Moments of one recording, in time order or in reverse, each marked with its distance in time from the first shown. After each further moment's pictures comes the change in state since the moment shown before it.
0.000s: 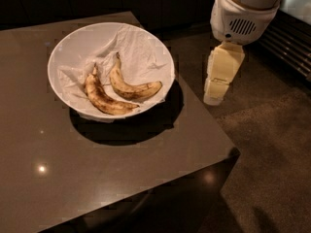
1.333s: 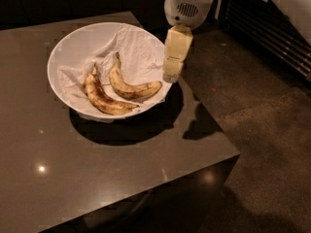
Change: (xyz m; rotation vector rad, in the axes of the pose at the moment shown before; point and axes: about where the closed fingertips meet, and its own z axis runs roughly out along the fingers) arm -0.084 -0.042 0.036 -0.103 -0.045 -0.047
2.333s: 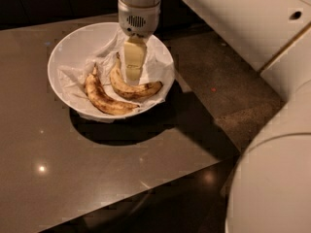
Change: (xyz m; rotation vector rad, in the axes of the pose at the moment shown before) arm -0.078 -0.004 0.054 -0.077 0.065 -0.057
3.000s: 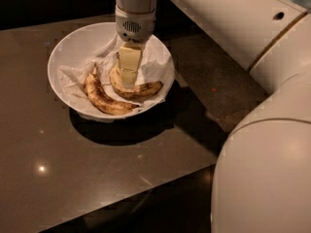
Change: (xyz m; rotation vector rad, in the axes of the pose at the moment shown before) arm -0.010 0.001 0.020 -0.065 -0.008 0.023
